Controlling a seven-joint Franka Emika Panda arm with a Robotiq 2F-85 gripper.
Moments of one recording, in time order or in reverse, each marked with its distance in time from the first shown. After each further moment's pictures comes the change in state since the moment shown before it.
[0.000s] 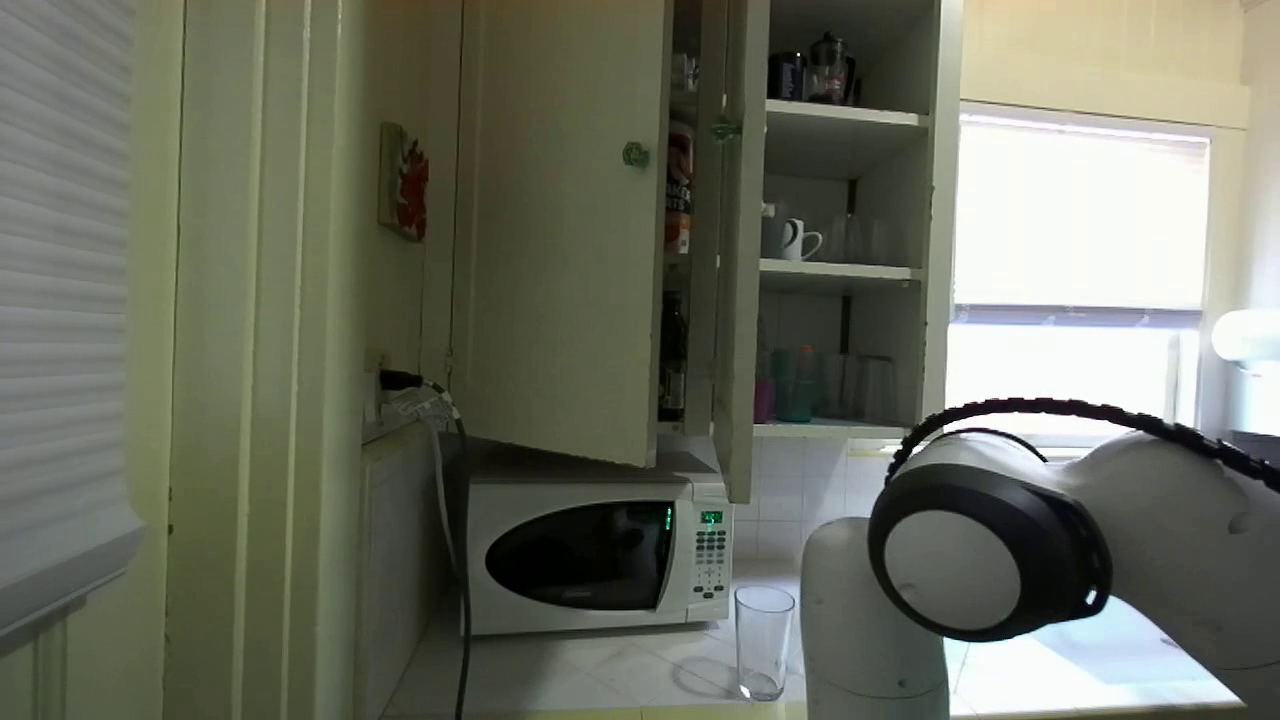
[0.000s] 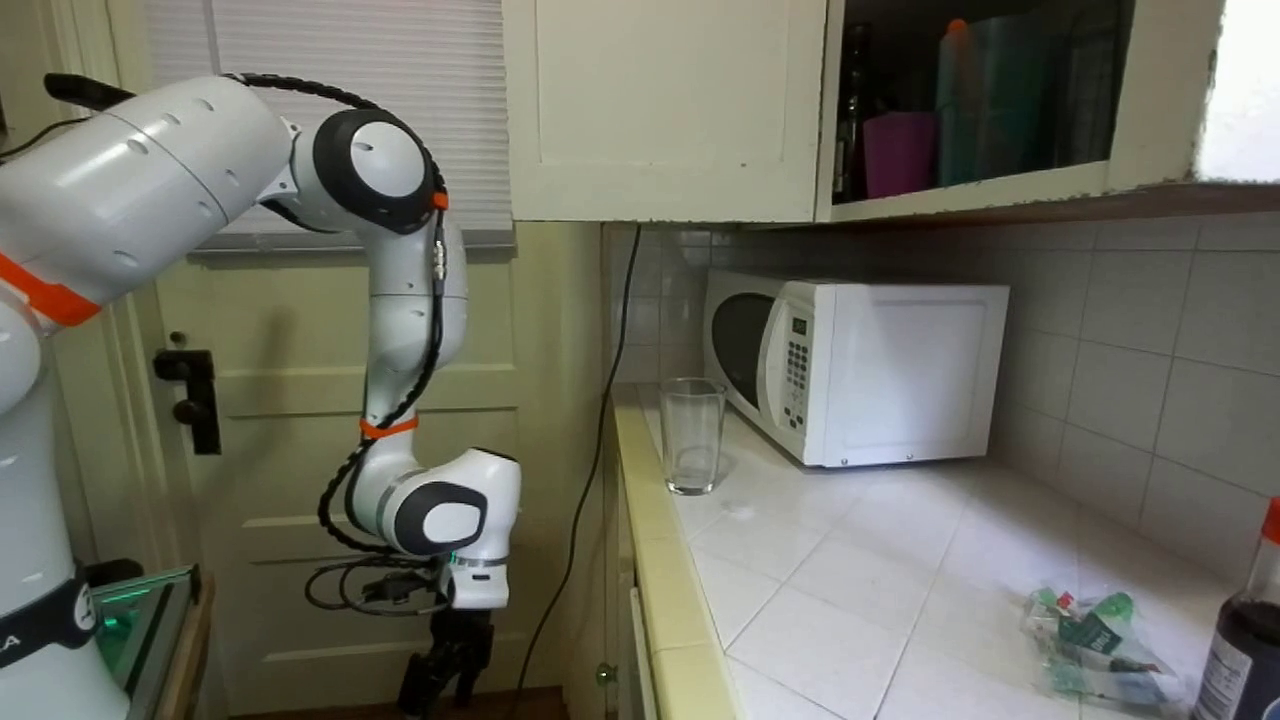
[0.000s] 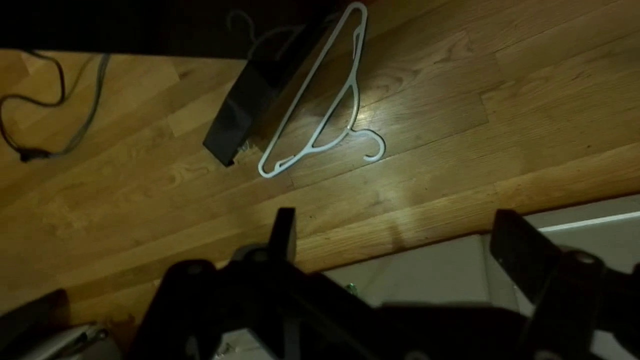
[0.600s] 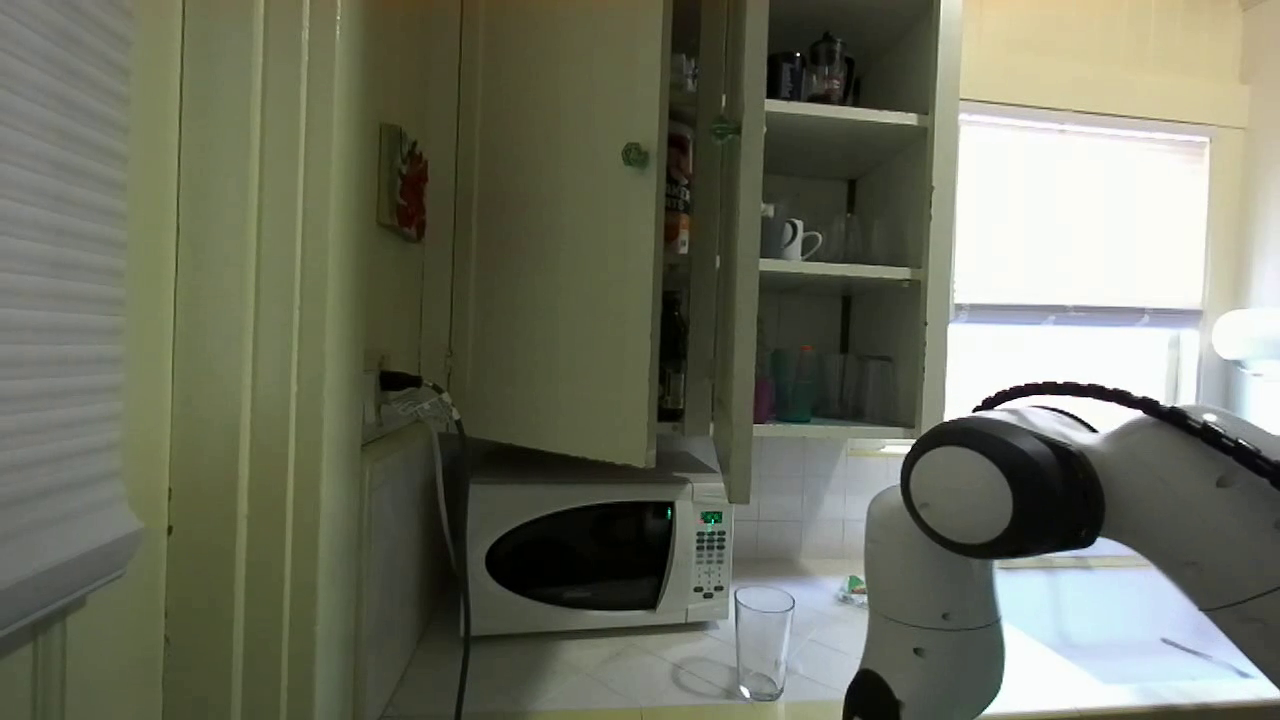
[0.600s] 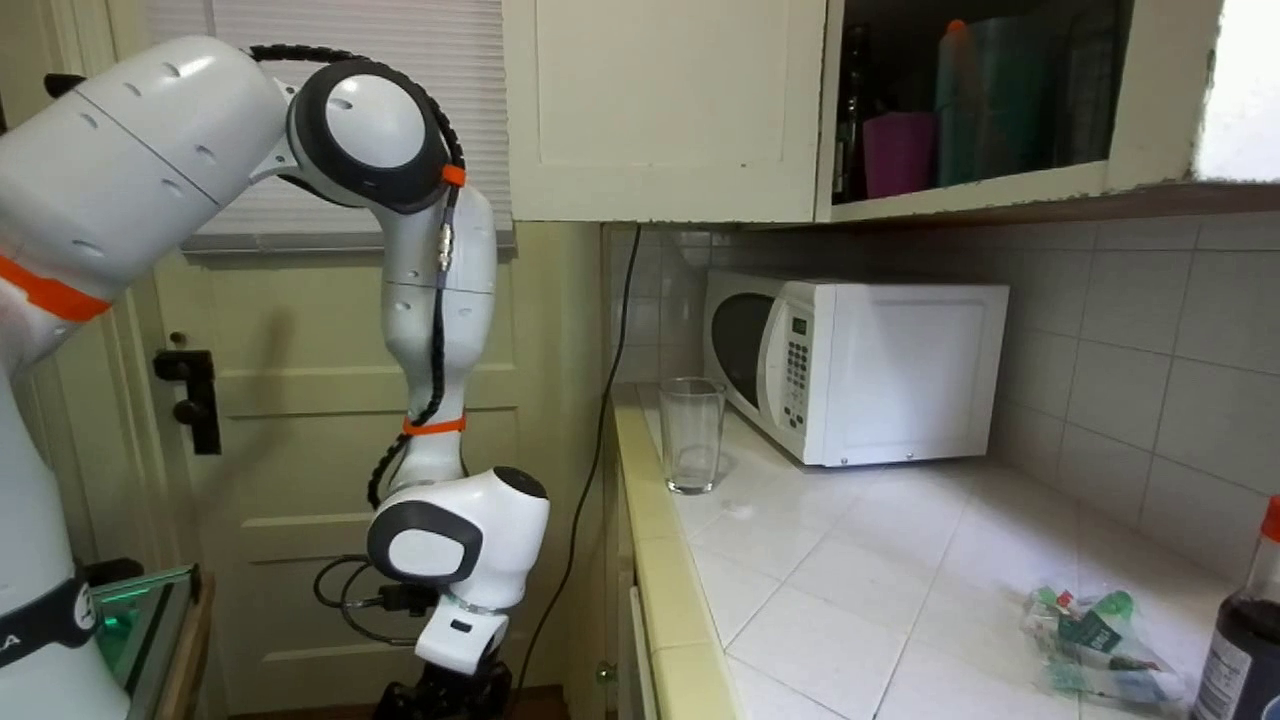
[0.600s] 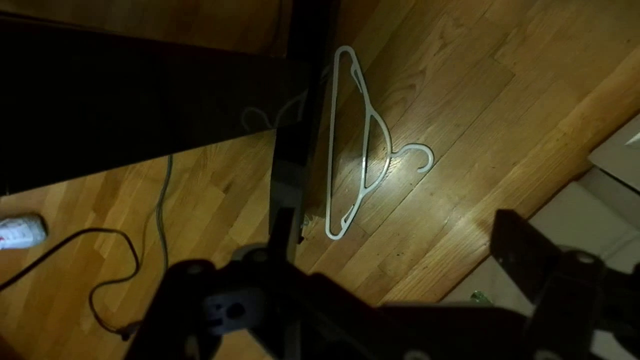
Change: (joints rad) arm -0.322 -0.073 0.080 -0.101 0.283 0.018 -0.022
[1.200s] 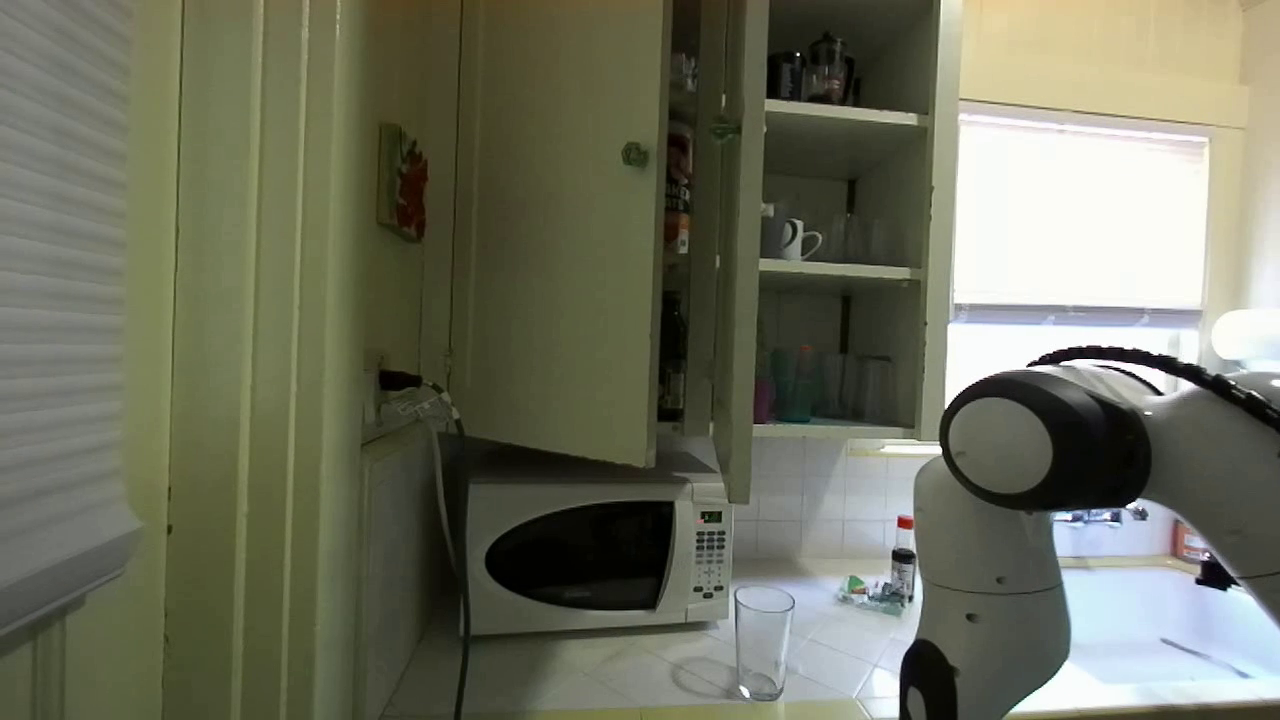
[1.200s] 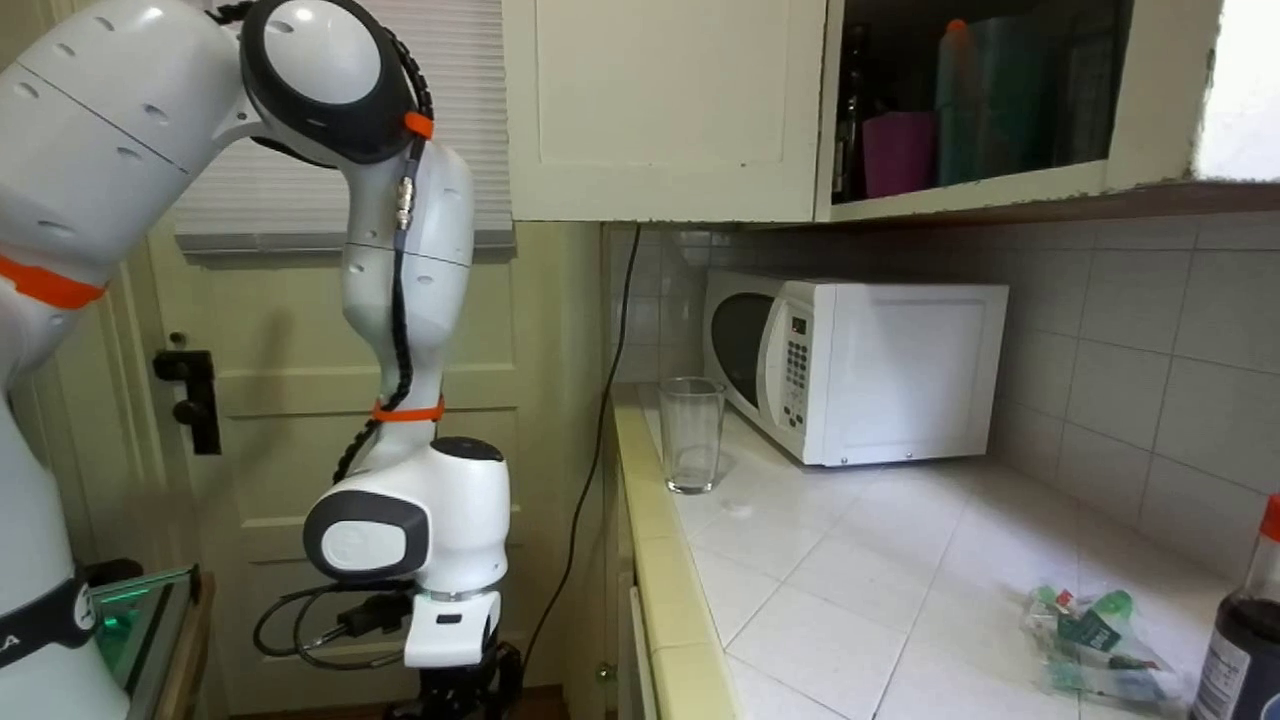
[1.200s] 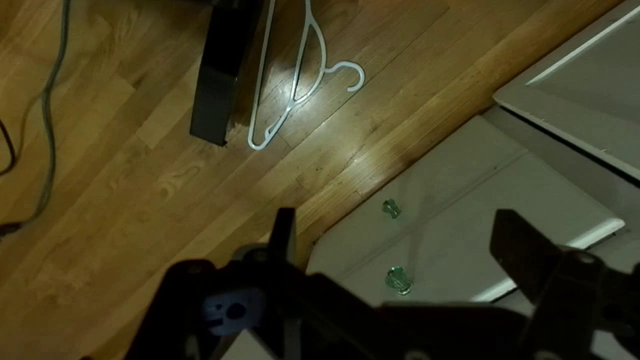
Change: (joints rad) arm -0.064 -0.133 -0.038 -0.197 0.034 0.337 -0.344
